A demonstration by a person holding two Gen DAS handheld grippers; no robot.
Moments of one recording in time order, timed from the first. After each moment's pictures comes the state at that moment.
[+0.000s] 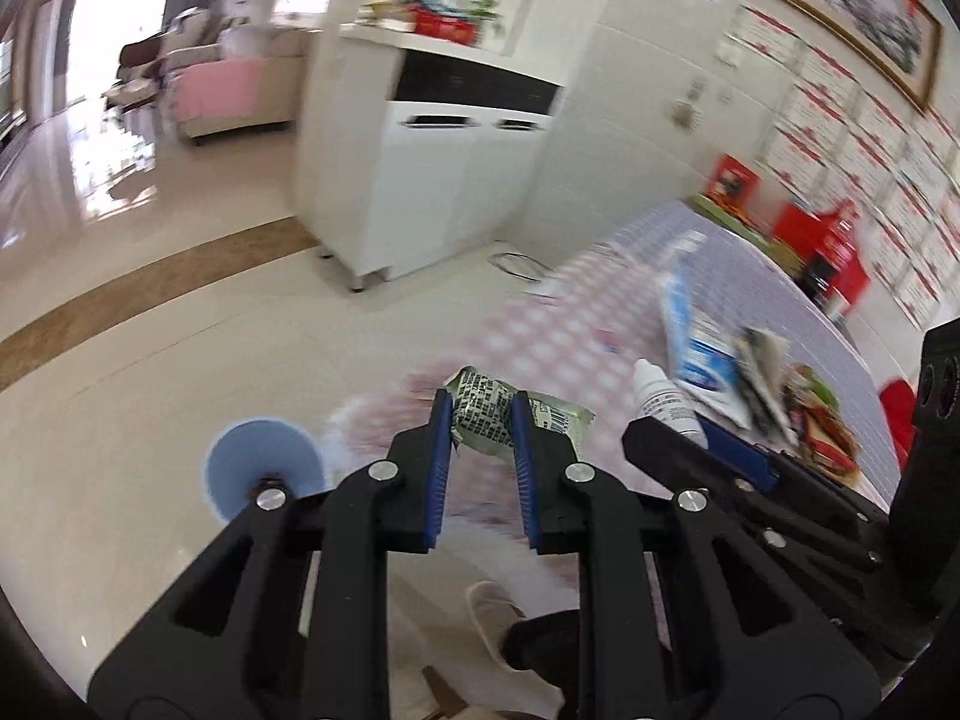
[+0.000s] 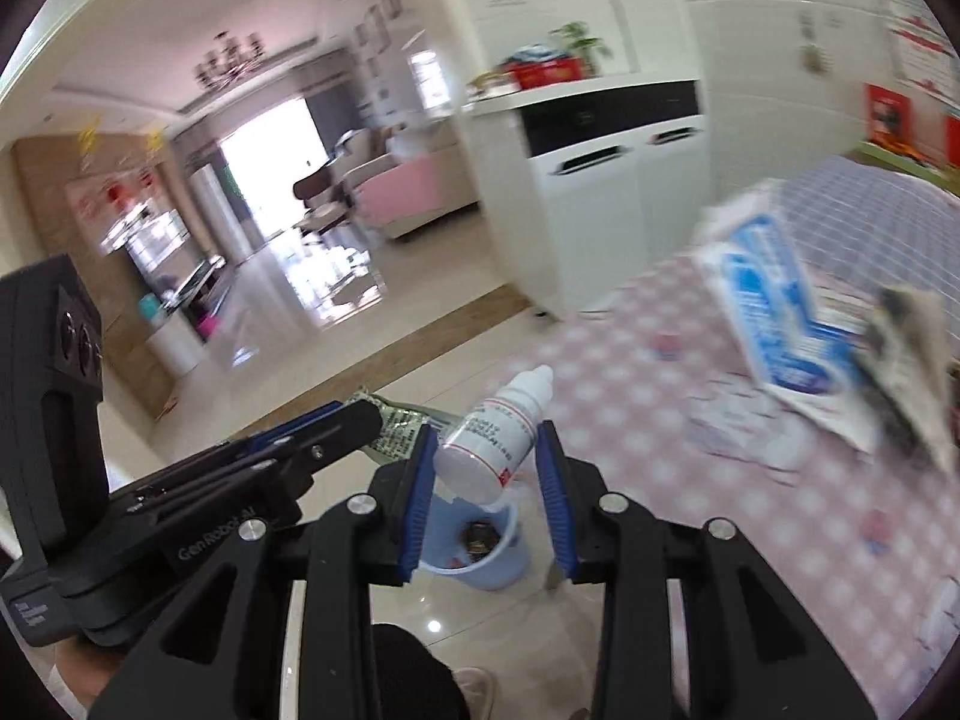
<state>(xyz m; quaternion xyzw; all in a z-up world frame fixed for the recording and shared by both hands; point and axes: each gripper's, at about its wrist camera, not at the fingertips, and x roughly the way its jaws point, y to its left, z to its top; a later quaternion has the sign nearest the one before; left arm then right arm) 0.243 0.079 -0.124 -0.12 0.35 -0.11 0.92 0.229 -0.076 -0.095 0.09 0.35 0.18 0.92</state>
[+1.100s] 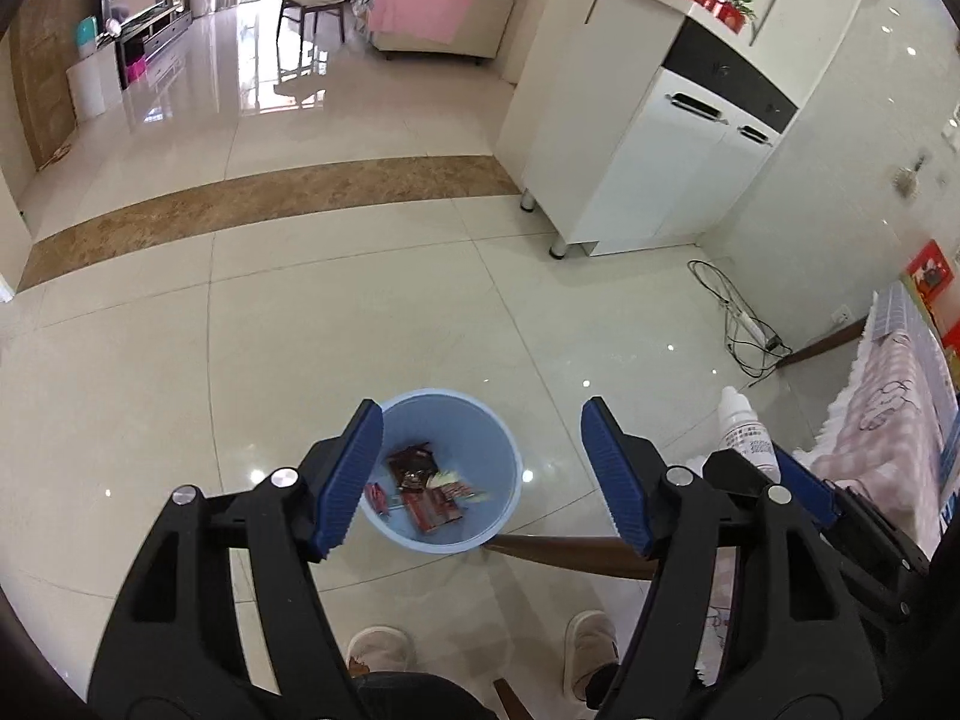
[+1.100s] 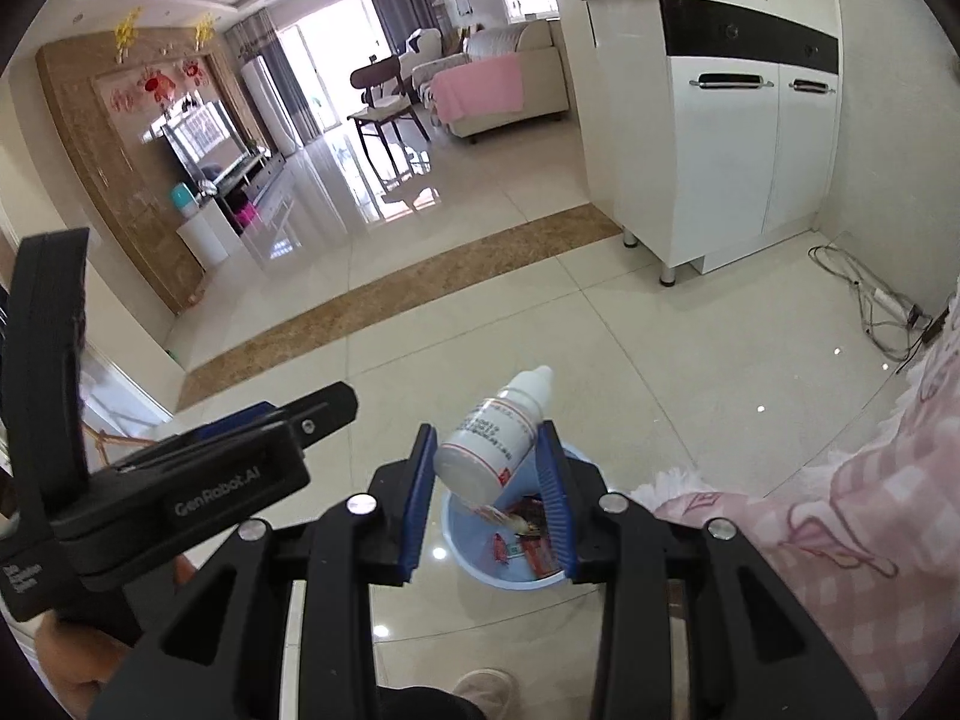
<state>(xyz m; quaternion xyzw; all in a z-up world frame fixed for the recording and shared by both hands) 0.356 0.249 -0.240 -0.18 0.43 0.09 0.88 0.368 0.103 -0.200 0.02 0.43 0.25 0.87</state>
